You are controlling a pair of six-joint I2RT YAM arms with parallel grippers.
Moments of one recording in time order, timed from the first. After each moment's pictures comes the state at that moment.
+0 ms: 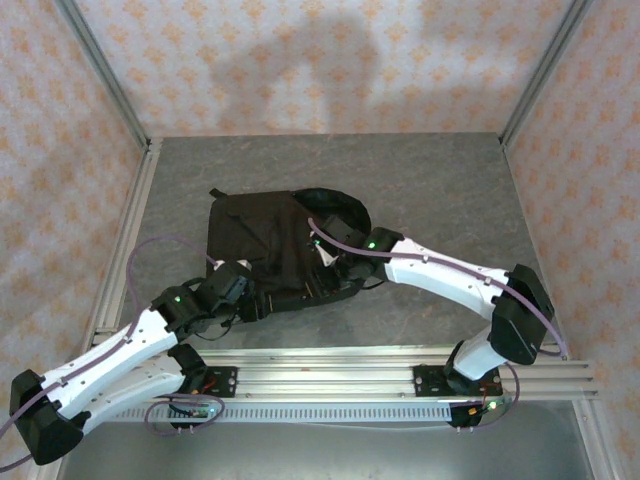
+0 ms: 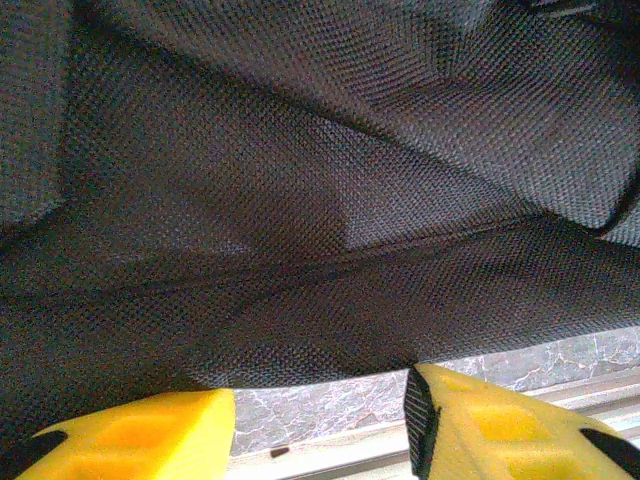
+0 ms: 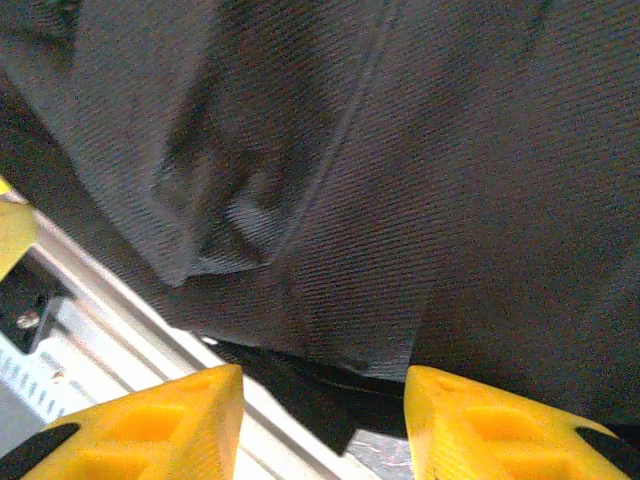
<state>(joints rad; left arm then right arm) -0.71 0.80 0.61 -0.85 -0.03 -0.88 0.95 1.52 1.21 -0.81 -0.19 0.48</state>
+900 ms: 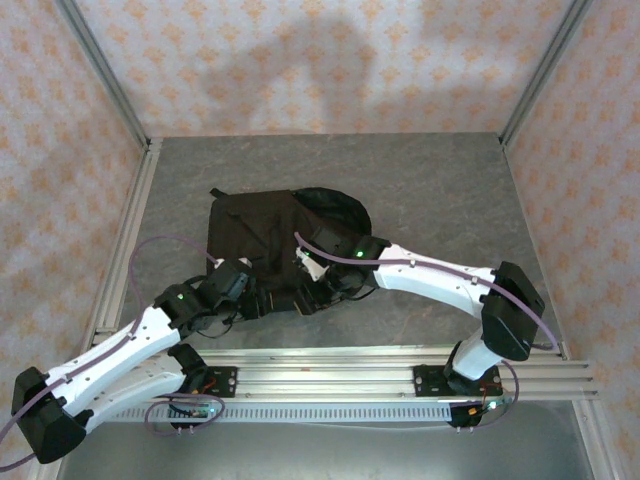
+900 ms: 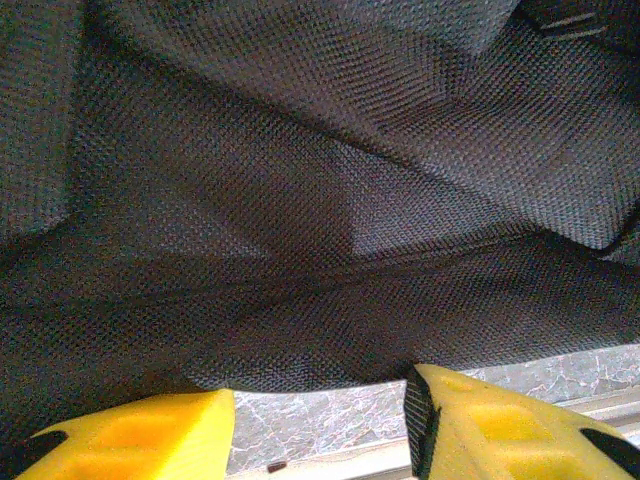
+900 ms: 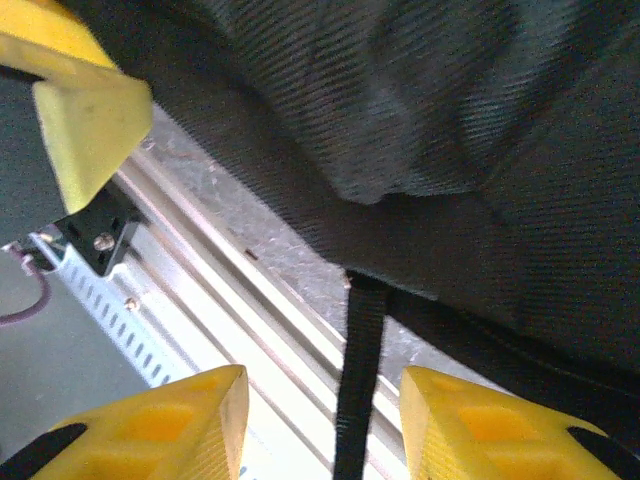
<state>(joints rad) -0.69 0.82 0.61 -0.83 -0.03 -0.88 1.01 1.57 1.20 -0.79 -0.32 0.48</state>
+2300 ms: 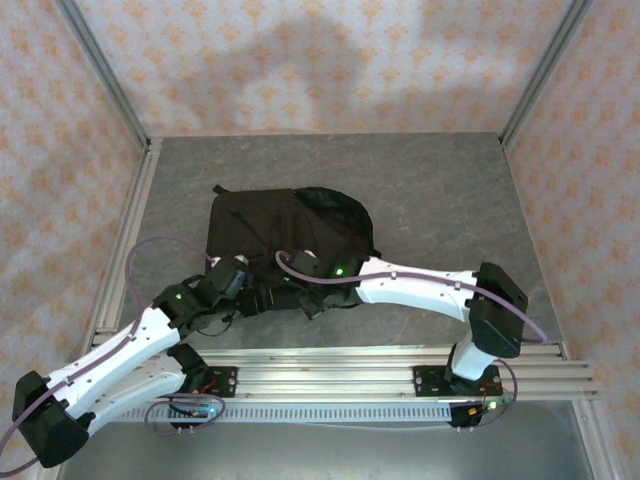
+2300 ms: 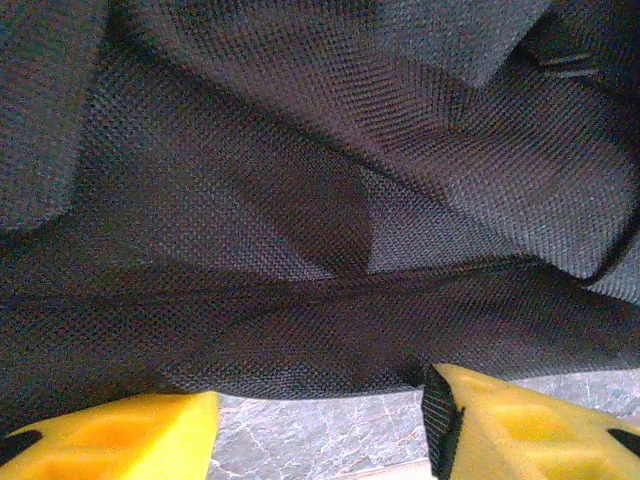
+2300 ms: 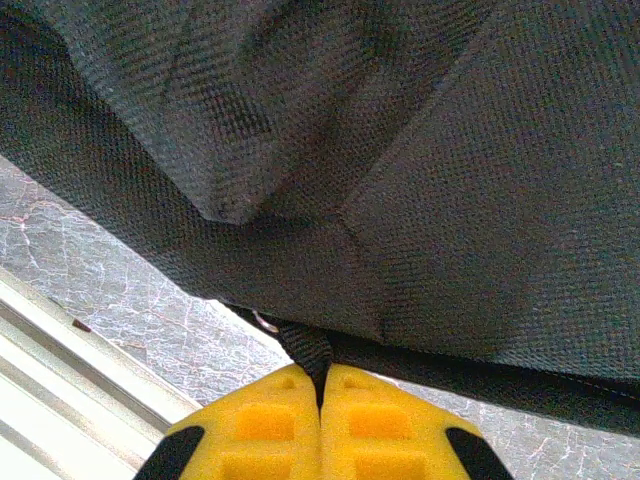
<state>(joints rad) -0.65 0.81 0.59 -0.80 -0.04 -0.88 1.16 1.62 1.25 -0.84 0.13 0.51</state>
